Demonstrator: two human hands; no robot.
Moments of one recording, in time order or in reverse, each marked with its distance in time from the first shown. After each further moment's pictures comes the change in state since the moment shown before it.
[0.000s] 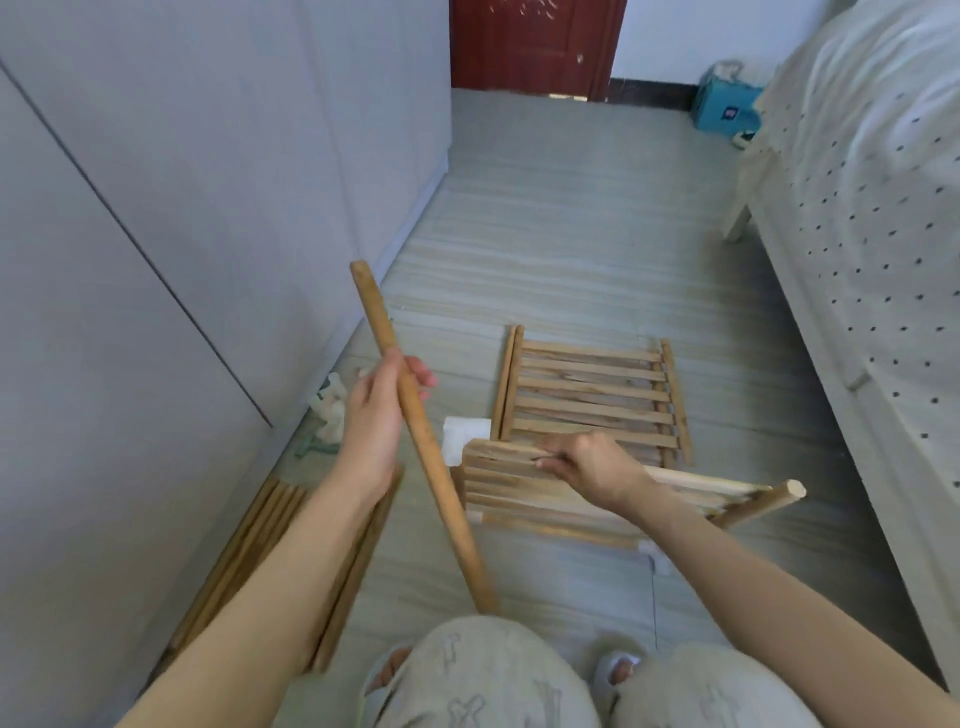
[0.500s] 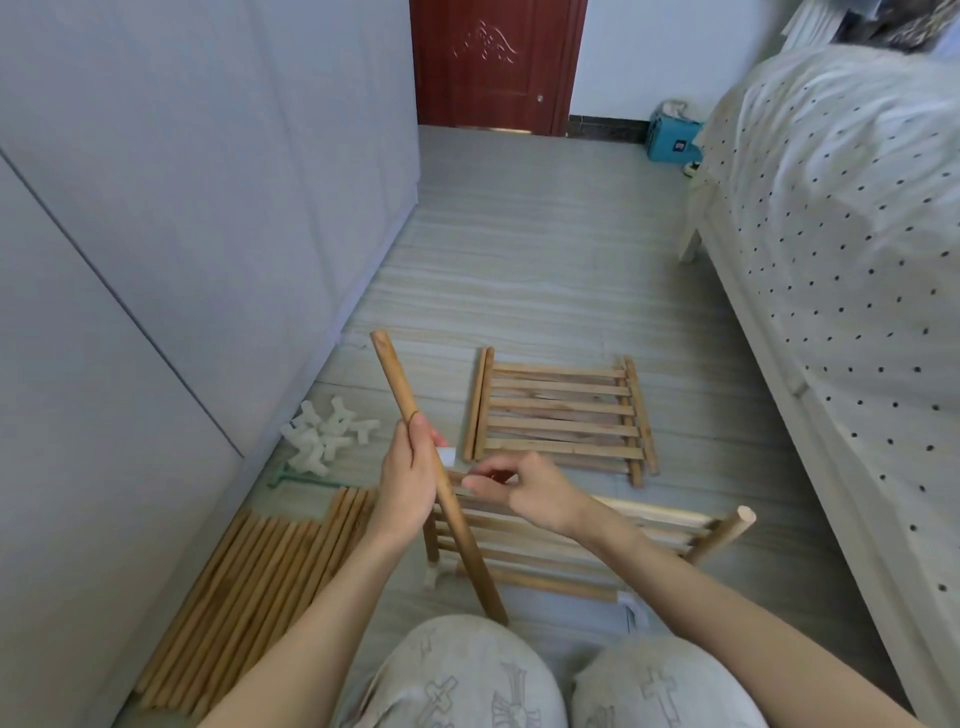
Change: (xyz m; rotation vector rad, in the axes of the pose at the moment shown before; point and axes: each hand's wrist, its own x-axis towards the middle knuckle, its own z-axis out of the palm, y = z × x) left_hand -0.028 -0.045 0.035 0.404 -0.009 0.081; right_hand -0.018 -0.045 -0.005 0.608 0.050 0.019
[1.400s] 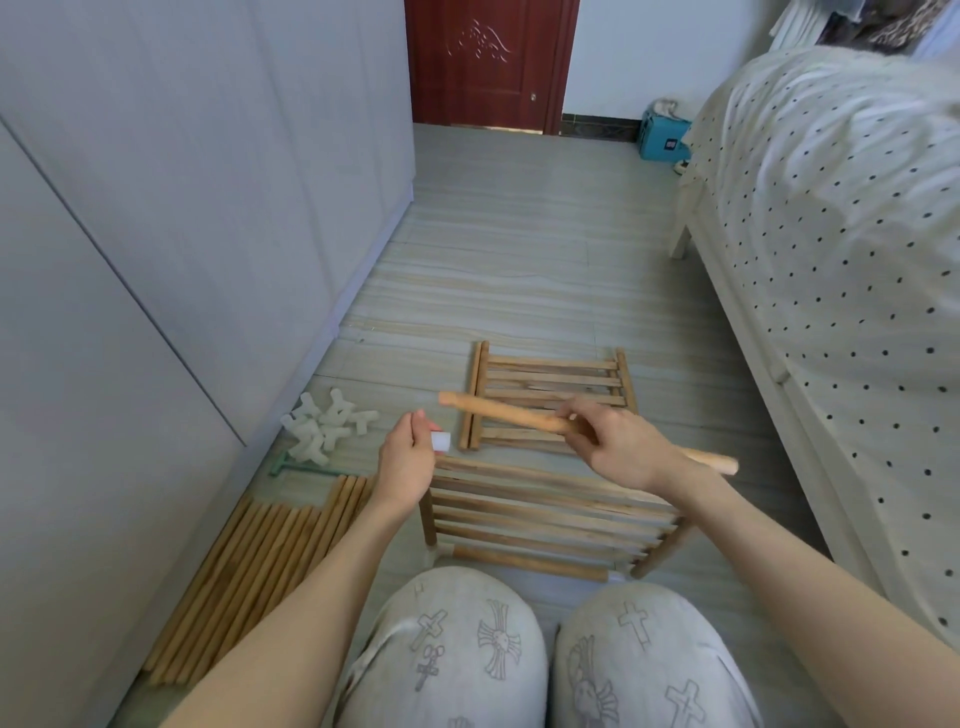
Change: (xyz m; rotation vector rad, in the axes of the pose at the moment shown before) left_hand -0.004 0.006 -0.008 0.179 -0.110 -0.085; right_hand -0.043 0.006 -0.078 -0.567 0.151 -0.001
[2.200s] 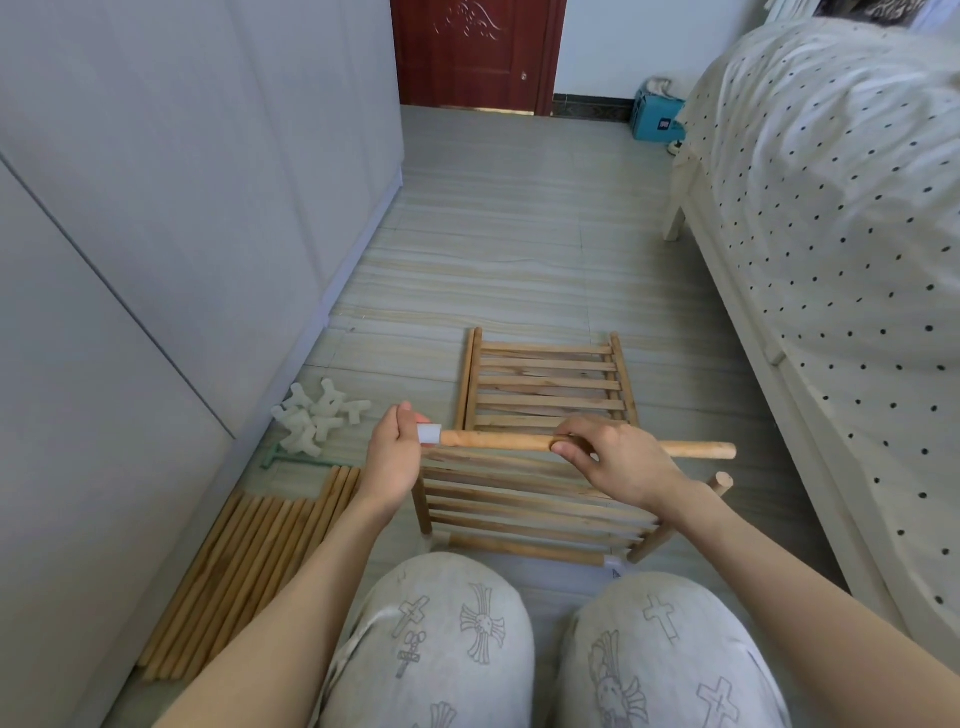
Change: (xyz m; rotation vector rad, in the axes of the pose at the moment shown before) left_hand -0.002 -0.004 -0.003 -0.091 -0.021 -0.030; right_hand -0.017 0.013 0.024 -0.112 0.004 -0.018
